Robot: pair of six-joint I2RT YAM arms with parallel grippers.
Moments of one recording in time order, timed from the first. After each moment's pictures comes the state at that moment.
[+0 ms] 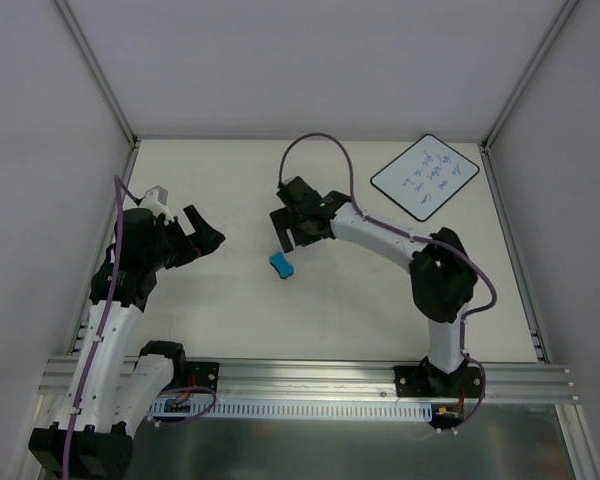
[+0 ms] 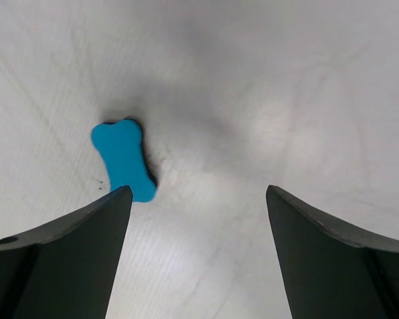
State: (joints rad) left arm -0.07 0.77 0.82 -0.63 0.26 -0.52; right arm 0.88 1.99 1.60 -0.70 0.19 0.32
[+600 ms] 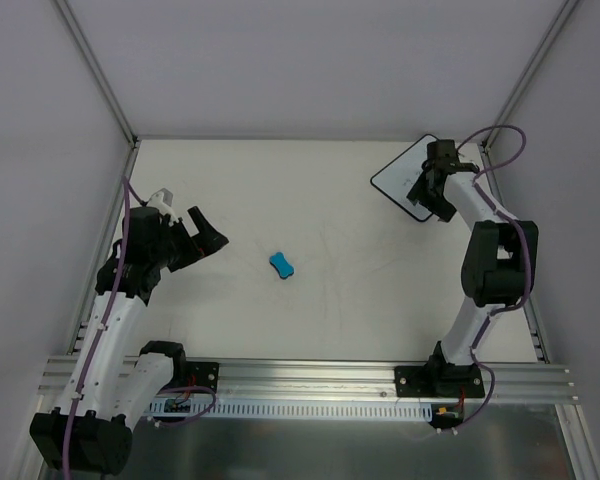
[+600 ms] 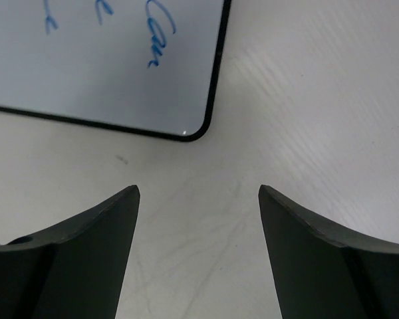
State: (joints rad) left arm -0.07 0.82 0.80 -0.63 0.27 -0.57; right arm 0.09 1.82 1.44 -0.69 0.30 0.60
